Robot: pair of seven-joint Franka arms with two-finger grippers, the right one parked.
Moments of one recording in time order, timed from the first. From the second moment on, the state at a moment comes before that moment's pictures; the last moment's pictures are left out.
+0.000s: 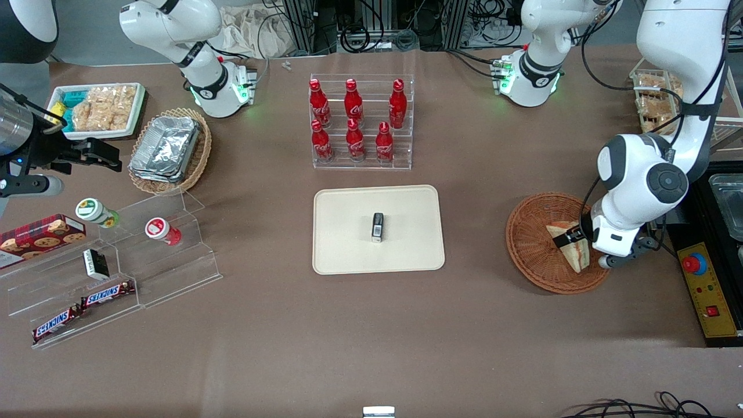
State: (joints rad) arm 0.20 0.29 -0.22 -2.13 0.08 2.42 -0.51
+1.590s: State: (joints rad) arm 0.07 0.28 -0.45 -1.45 -0.01 1.67 -0.76
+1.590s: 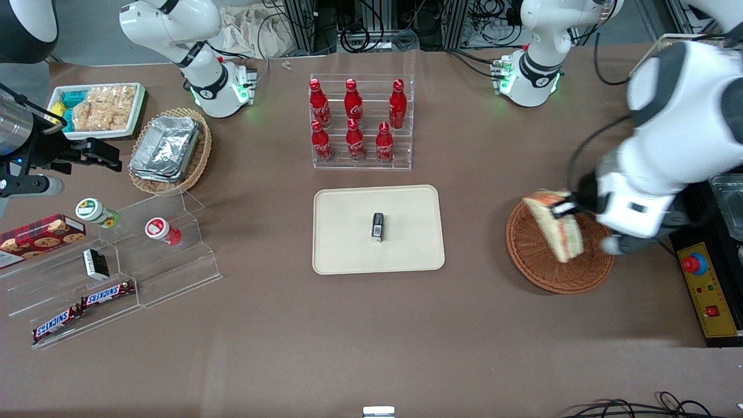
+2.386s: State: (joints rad) arm -0.25 0.71 -0.46 -1.48 0.12 1.93 -0.84
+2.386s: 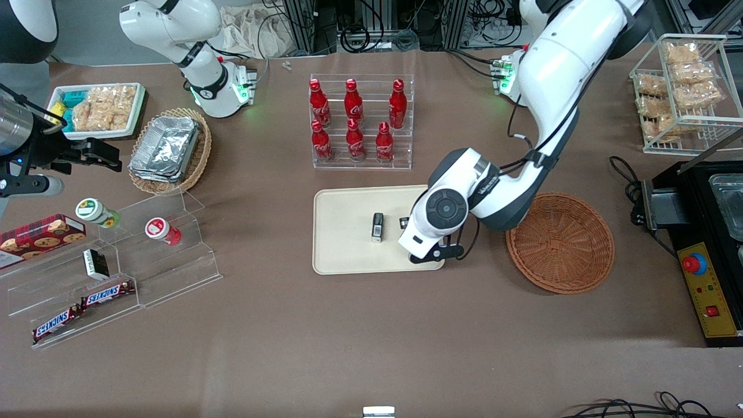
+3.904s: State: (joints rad) arm -0.07 0.41 -0.45 -1.40 0.14 1.70 -0.76
